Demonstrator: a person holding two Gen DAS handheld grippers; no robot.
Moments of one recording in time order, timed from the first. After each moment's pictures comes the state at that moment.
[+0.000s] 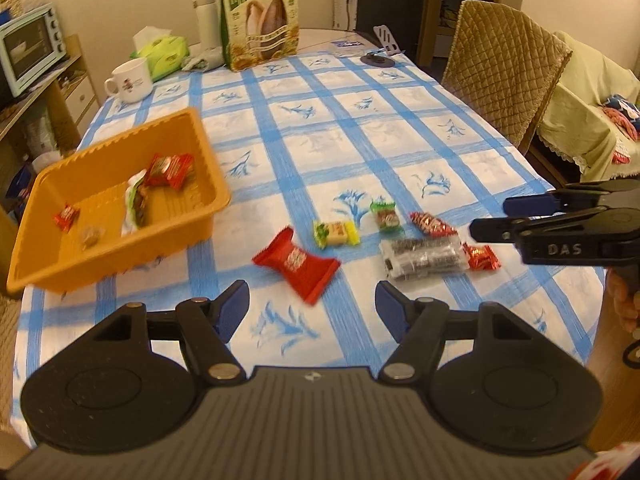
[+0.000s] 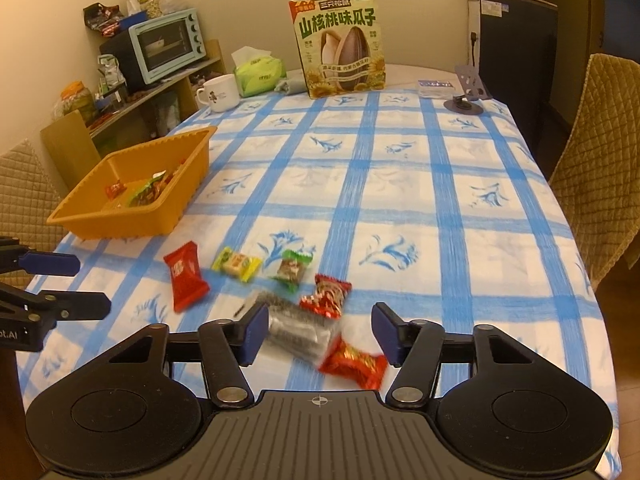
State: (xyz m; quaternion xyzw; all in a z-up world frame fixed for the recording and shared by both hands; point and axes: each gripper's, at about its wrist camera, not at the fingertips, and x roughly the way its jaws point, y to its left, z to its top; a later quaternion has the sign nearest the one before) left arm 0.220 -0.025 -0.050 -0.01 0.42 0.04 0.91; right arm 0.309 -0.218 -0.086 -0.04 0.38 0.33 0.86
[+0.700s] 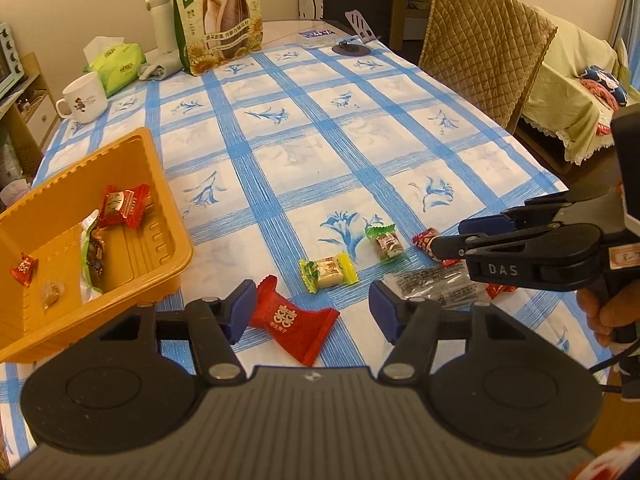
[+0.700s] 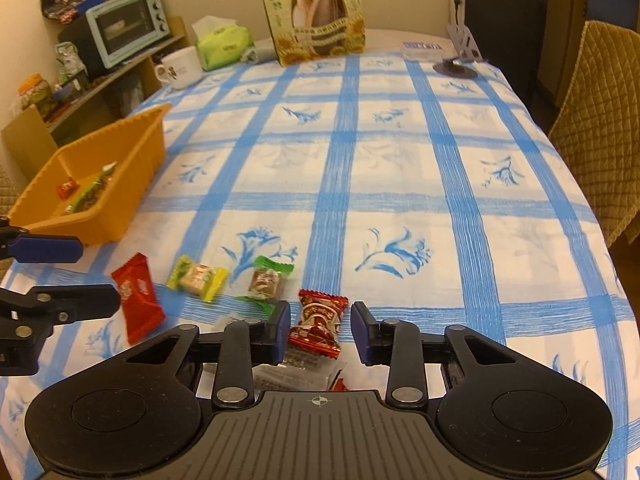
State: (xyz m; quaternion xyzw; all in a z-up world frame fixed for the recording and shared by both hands) left arm 0.282 -0.017 -0.074 0.02 0.44 -0.01 0.90; right arm 0.357 -0.181 -0.127 -0.04 0.43 0.28 0.86
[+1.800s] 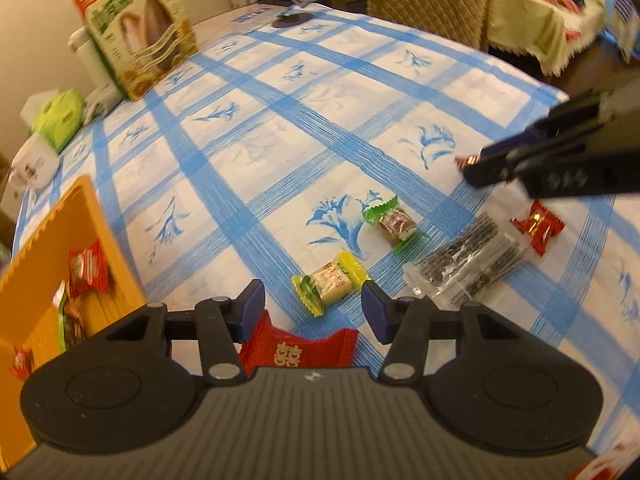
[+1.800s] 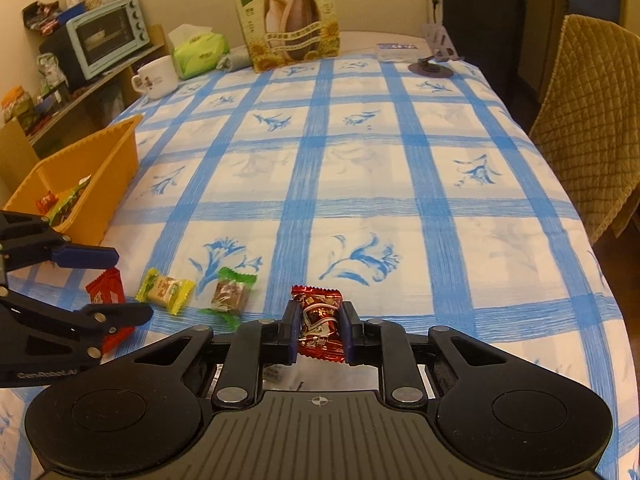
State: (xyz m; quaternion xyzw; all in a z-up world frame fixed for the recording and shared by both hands) left arm 0.325 -0.036 -0.120 0.16 0.45 -0.07 0.87; right arm 0.368 -0.203 -0.124 -0.02 0.42 0.26 0.87
